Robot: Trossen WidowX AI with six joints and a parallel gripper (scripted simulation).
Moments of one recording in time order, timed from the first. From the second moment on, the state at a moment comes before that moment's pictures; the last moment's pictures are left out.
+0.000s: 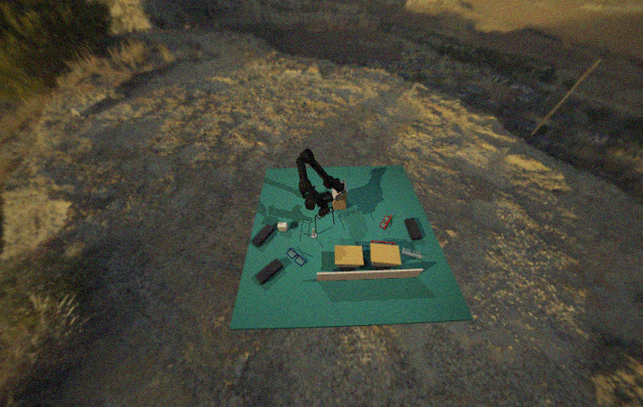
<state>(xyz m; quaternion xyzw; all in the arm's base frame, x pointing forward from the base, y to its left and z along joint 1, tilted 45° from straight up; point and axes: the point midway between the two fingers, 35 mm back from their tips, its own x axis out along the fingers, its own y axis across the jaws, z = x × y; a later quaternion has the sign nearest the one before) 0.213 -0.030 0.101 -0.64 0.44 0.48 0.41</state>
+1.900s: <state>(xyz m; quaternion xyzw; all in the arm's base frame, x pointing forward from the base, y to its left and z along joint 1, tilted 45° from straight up) 0.249 0.079 -0.037 -0.70 0.60 0.26 0.28</state>
